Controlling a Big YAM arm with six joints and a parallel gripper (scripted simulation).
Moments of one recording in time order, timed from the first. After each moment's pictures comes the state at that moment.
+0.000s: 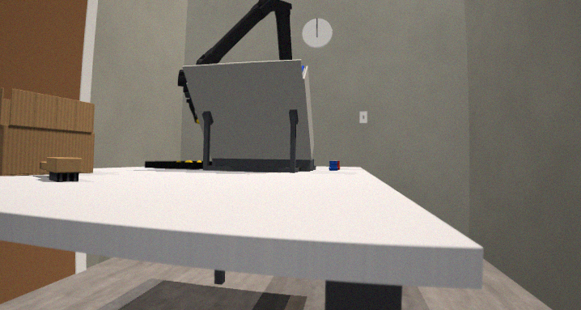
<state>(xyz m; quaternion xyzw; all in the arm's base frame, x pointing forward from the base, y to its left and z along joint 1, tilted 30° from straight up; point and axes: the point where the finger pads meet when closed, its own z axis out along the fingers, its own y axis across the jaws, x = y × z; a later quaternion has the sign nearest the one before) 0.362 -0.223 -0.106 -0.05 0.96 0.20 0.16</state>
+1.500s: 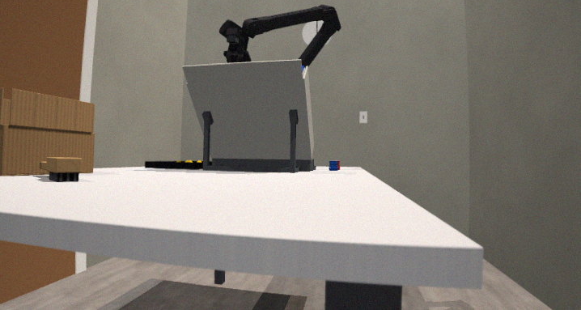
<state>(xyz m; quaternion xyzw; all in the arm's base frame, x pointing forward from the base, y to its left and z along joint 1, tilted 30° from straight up) 0.363 -0.120 0.149 -0.04 0.92 0.20 0.34</state>
